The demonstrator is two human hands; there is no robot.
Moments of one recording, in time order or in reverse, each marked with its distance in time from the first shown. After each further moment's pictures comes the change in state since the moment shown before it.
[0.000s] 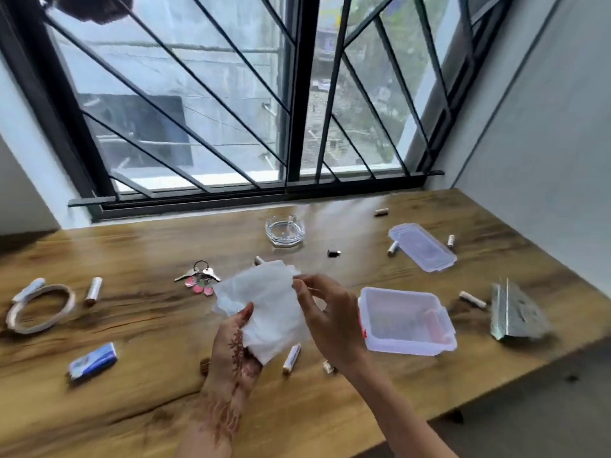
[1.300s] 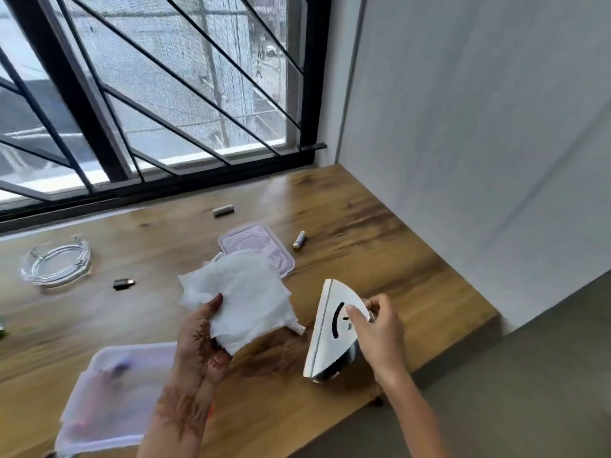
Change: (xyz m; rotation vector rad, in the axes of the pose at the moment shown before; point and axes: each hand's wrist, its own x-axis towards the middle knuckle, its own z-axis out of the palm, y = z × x) left_hand 0.120 -0.267 0.221 0.094 0.024 -0.125; right_hand 0.046 0.272 -0.356 -0.097 0.185 0.675
